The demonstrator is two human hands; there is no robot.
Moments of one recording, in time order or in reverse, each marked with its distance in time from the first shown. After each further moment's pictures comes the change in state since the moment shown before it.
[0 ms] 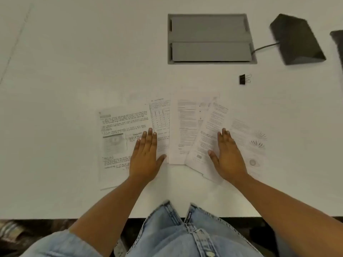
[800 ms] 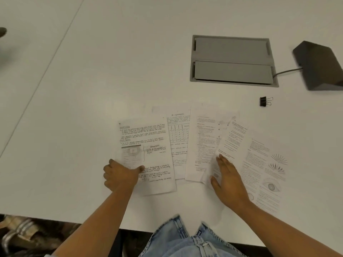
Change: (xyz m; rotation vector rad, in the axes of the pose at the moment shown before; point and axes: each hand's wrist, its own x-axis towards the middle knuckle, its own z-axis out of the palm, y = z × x) left_hand -0.014 -0.075 -0.048 -0.368 0.019 -1.136; right_hand -0.006 -0.052 0.009 0.111 -0.030 -0.062
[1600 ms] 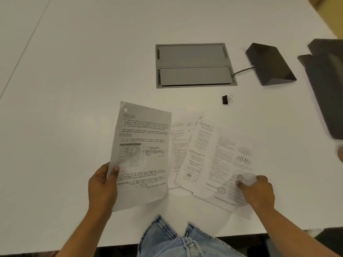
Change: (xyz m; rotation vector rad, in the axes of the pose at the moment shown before) left_hand -0.072 0.018 -0.033 -0.824 -0.256 0.458; right_hand -0.052 0.123 -0.057 0.236 0.220 0.936
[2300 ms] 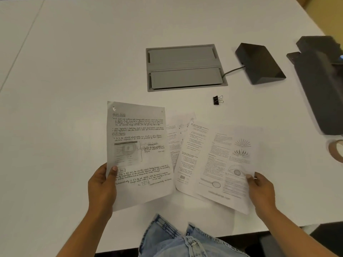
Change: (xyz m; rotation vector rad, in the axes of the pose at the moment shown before) left_hand -0.004 0.015 0.025 -0.123 -0.009 -0.069; right_hand 0.001 0.013 -0.026 0.479 -0.038 -0.093
